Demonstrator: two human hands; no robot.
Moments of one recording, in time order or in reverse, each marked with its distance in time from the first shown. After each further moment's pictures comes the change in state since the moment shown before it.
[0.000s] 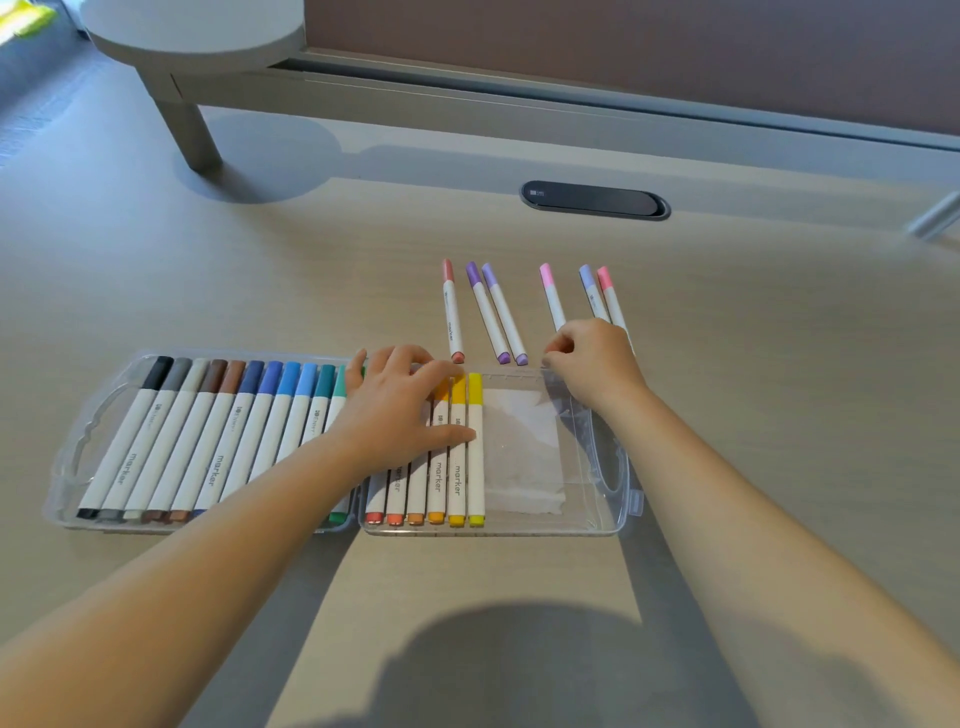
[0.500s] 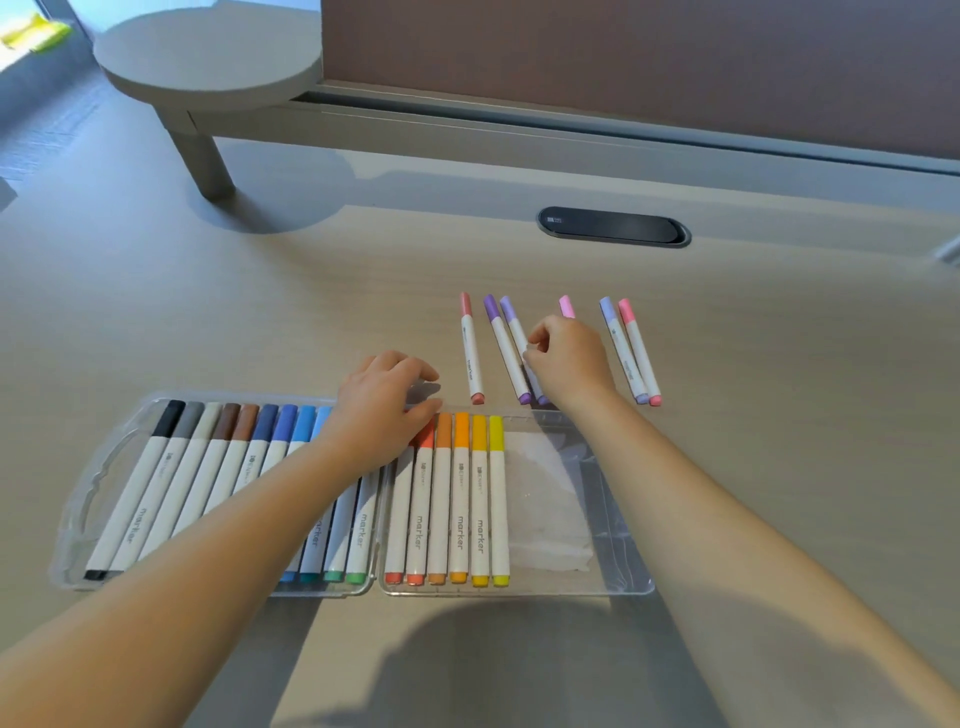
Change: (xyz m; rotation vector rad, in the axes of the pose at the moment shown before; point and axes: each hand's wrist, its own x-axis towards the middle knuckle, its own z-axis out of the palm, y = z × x) left_hand 0.027 -0.028 -0.018 -0.180 0.107 -0.114; right_hand 0.039 -0.035 0.021 0.003 0.023 -0.026
